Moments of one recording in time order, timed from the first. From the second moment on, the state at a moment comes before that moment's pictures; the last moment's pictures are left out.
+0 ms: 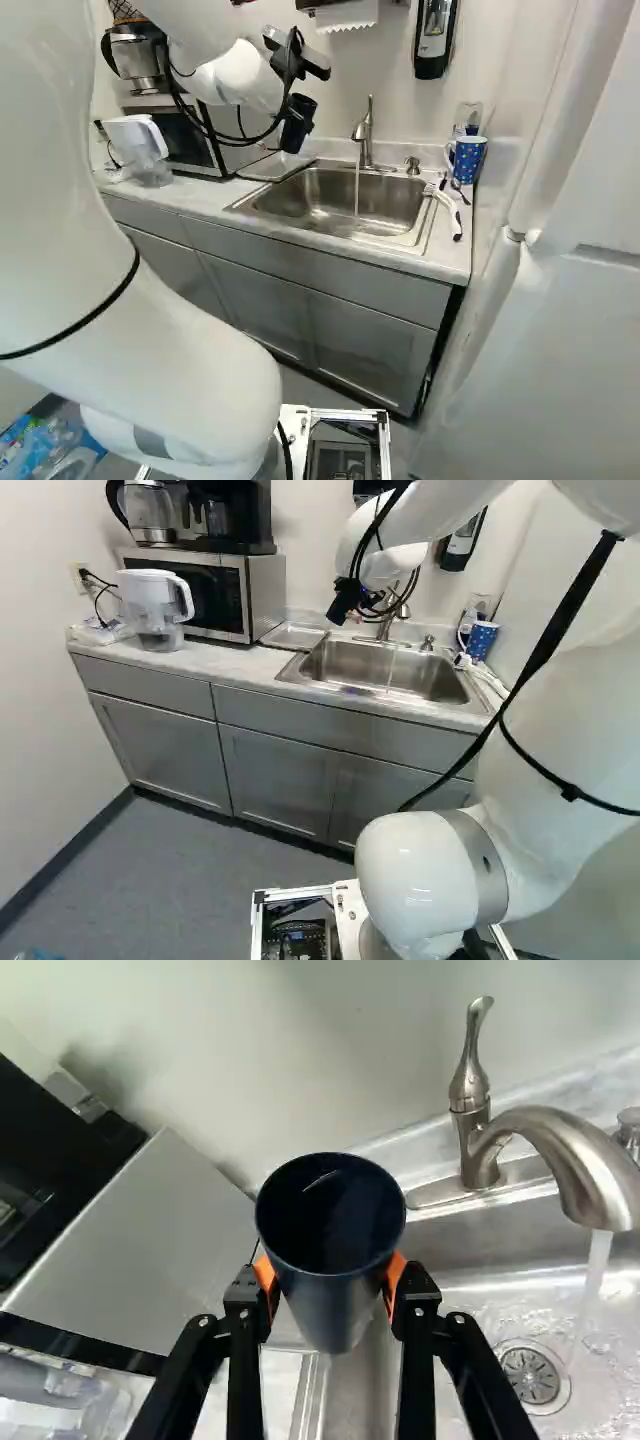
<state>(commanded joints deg) -1.2 5.6 -55.8 0.0 6.9 33.8</state>
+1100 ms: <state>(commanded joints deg) -1.2 5.6 -55.8 0.0 6.9 66.9</state>
